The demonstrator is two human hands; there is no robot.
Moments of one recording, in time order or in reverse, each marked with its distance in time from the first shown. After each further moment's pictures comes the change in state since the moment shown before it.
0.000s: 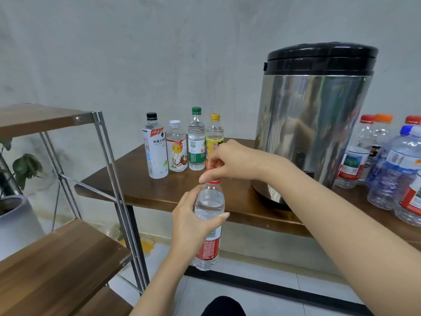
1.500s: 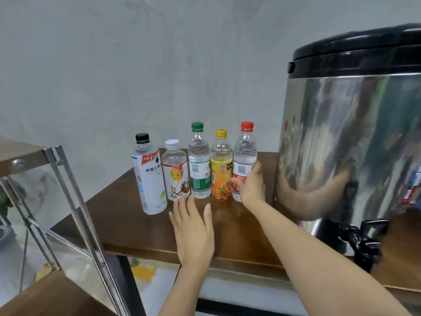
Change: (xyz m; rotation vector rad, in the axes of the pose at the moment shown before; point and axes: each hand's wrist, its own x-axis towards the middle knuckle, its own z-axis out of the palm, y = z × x) left_hand 0.123 -0.107 0.052 0.629 0.201 0.018; right_hand 0.143 0.153 0.112 0.495 0.778 0.719
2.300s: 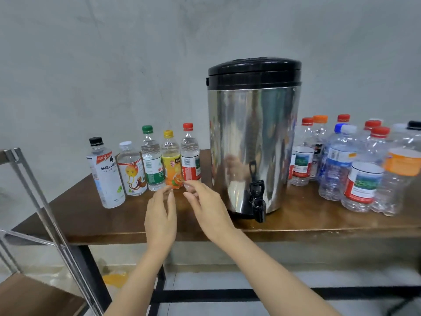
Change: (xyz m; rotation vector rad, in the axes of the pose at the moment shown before) left_hand -0.042 0.065 -0.055 -0.428 -0.058 0.081; right_hand -0.153 -0.008 -0.120 0.051 -0.184 -0.458
